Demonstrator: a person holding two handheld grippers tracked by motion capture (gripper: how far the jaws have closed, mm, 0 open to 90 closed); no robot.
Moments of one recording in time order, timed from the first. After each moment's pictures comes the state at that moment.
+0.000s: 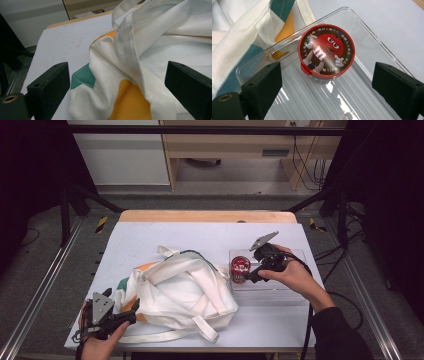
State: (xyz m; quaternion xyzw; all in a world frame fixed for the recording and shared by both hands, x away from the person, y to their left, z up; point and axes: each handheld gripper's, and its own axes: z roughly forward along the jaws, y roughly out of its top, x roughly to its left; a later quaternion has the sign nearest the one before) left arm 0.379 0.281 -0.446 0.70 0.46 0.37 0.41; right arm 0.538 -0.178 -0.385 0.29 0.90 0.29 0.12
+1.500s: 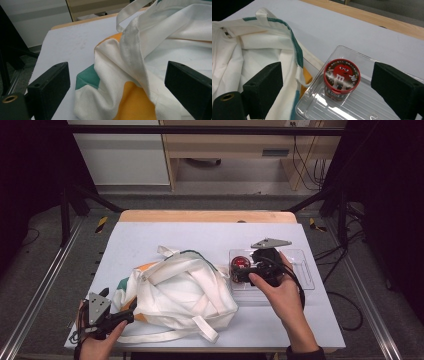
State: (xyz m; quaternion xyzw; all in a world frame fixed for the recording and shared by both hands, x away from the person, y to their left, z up) left arm 0.377 0.286 -0.444 0.68 0.46 0.37 0.42; right arm 0.469 -0.147 -0.338 0.45 0.78 0.39 0.20
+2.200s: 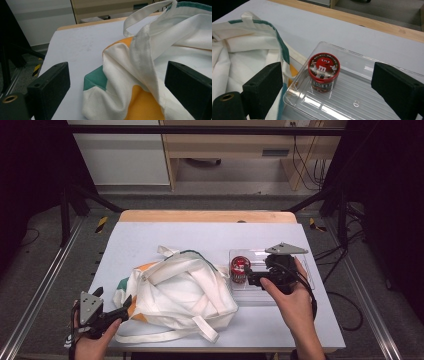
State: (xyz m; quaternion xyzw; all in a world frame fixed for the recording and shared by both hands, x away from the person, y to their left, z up) left arm 0.377 0.299 -0.440 0.66 0.48 0.37 0.43; right arm 0.448 -0.171 -0.332 0.48 0.75 0.39 0.24
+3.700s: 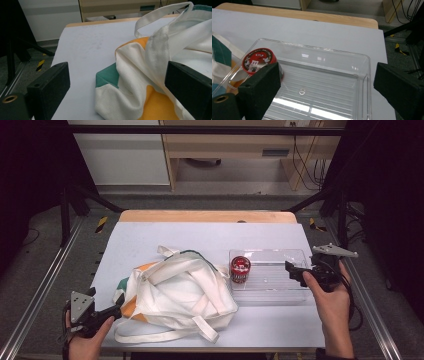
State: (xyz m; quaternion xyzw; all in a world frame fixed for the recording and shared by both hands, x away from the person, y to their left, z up) left arm 0.378 0.315 -0.440 0.64 0.51 0.37 0.44; right arm 0.454 -0.276 -0.348 0.56 0.69 0.38 0.28
